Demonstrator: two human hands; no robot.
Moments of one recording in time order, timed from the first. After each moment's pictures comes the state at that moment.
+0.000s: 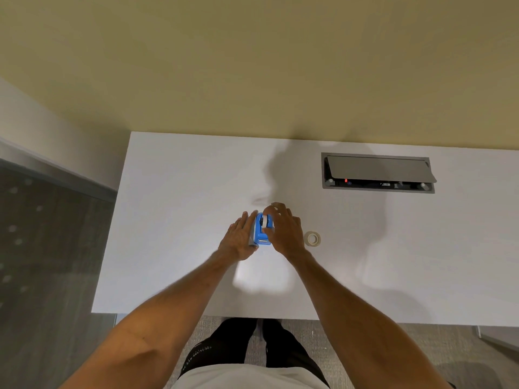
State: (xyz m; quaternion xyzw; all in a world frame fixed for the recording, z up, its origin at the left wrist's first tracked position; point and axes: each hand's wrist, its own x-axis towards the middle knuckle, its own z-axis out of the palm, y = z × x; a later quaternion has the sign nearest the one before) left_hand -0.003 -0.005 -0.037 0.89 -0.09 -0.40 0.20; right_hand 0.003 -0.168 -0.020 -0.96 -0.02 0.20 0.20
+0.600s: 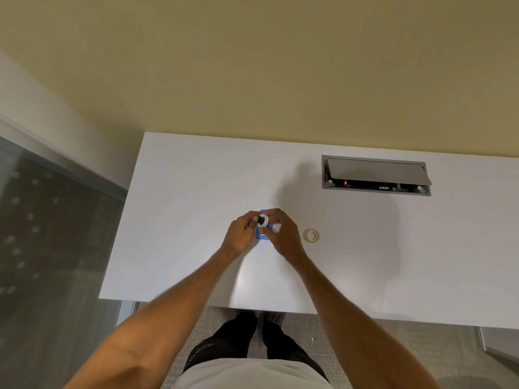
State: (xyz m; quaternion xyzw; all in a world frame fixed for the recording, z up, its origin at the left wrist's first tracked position) left_hand -0.030 -0.015 0.008 0.84 0.10 -0.24 0.48; right_hand -0.040 -0.164 0.005 -0.86 0.06 0.15 0.48
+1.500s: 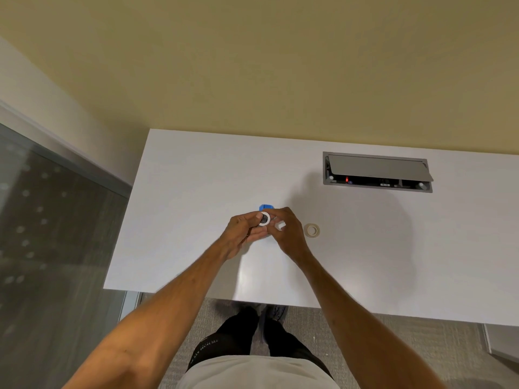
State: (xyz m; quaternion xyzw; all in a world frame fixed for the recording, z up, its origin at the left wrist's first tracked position) left_hand -0.045 -0.013 0.012 0.53 0.27 -0.32 0.74; right_hand -0.059 -0.176 0.016 -0.87 0.05 0.13 0.48
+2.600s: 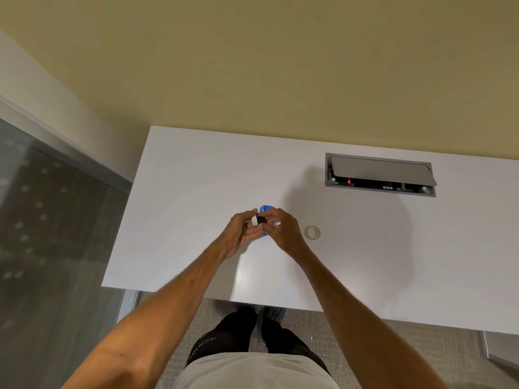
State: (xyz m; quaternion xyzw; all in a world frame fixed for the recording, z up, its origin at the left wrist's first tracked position) left_hand -0.034 -0.008 0.013 0.48 0.32 -0.35 0.74; right_hand -0.041 -0.170 0.009 -0.86 0.04 0.18 0.48
